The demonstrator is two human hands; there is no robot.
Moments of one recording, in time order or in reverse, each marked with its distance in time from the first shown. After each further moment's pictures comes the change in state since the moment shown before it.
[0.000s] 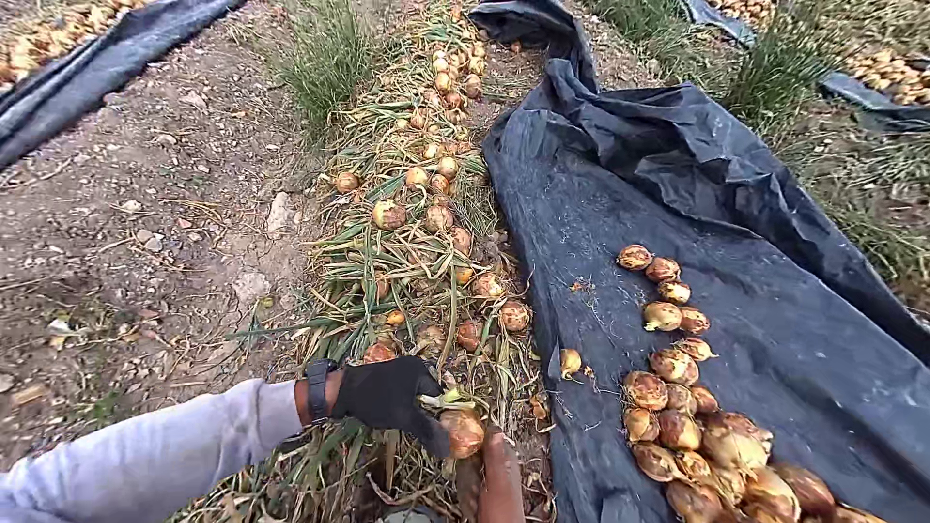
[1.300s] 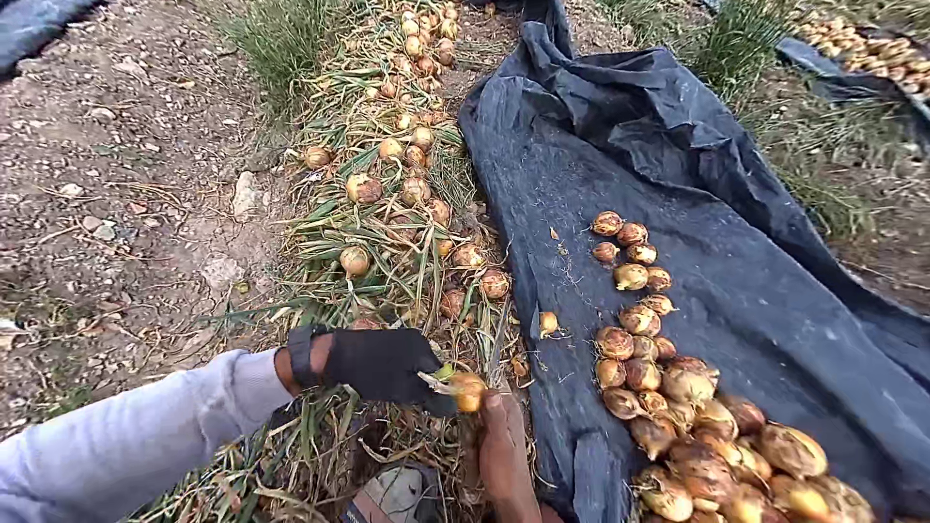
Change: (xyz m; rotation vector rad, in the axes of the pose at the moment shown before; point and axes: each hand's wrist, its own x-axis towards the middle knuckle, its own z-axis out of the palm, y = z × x) left_hand 0.000 0.030 0.000 0.087 -0.146 0.191; right_hand -0.010 -0.027 0.000 -0.138 0.059 -0.184
